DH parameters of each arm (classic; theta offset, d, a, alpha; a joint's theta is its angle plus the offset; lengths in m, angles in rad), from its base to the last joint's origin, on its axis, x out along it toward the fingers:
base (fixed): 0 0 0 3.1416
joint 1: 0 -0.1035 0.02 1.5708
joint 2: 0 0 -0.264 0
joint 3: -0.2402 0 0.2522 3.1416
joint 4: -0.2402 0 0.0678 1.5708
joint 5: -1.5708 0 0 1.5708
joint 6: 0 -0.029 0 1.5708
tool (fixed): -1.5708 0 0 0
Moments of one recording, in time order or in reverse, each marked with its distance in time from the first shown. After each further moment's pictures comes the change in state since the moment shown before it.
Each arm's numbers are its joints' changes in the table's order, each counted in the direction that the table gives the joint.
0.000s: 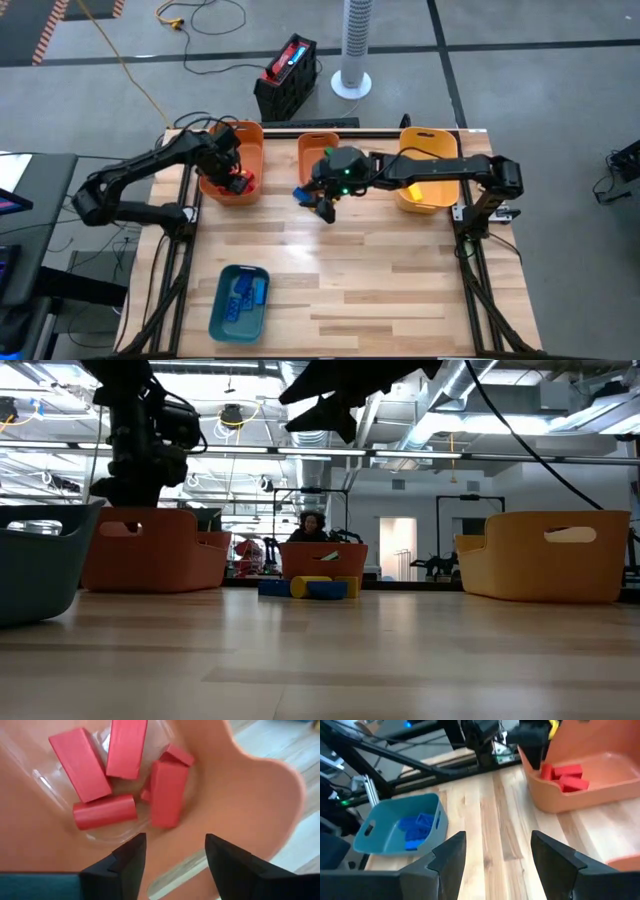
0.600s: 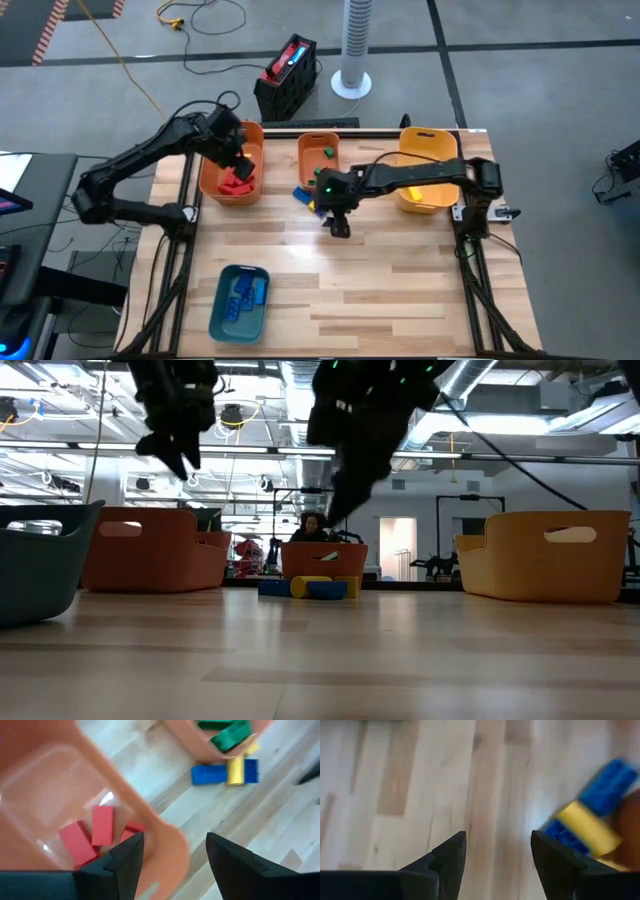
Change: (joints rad) left arm 0.112 0.000 -0.291 0.006 -0.046 -0.031; right arm -0.019 0.177 -0.032 -0.403 -0.021 0.317
